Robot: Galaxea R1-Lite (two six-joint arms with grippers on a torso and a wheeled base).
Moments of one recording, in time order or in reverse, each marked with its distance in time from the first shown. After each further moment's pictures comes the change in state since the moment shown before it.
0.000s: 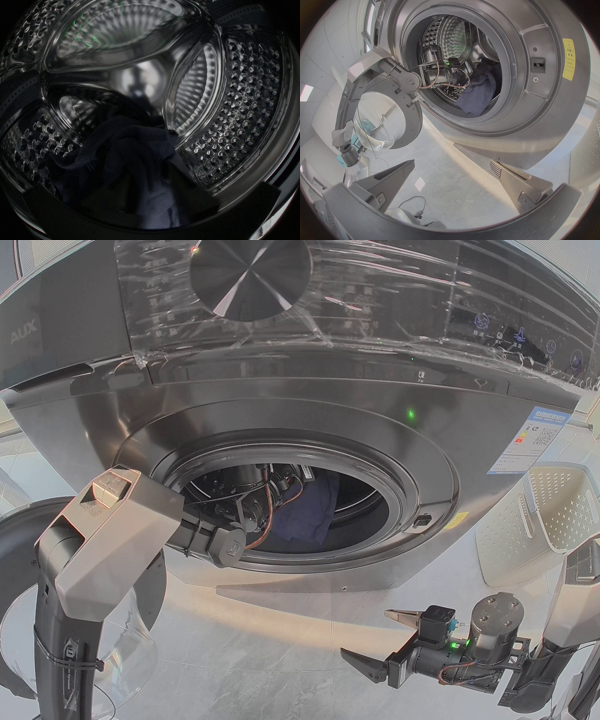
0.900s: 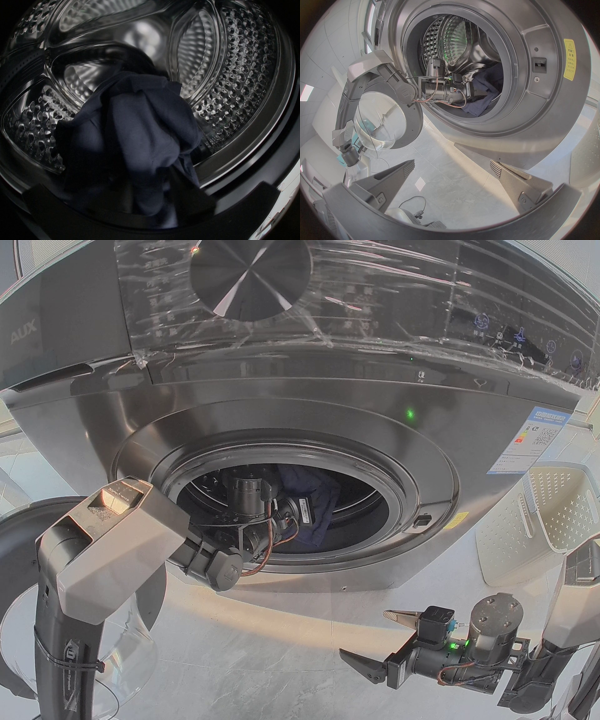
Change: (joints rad) left arm -0.010 -0.002 0.166 0.065 -0.024 0.071; right arm 0.005 0.001 -0.002 0.000 0.000 0.000
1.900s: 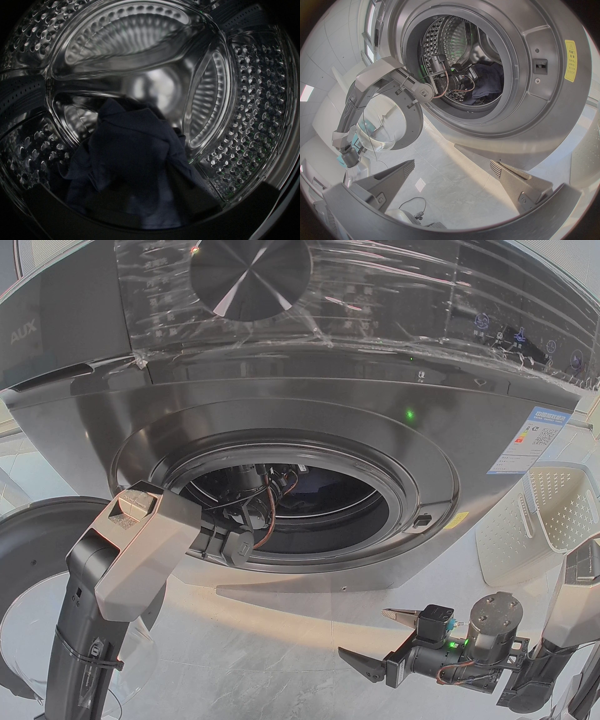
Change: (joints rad) left arm 0.040 0.150 -0.336 -0.180 0.112 -0.021; right arm 0.000 0.000 -0.008 0.000 0.000 0.002
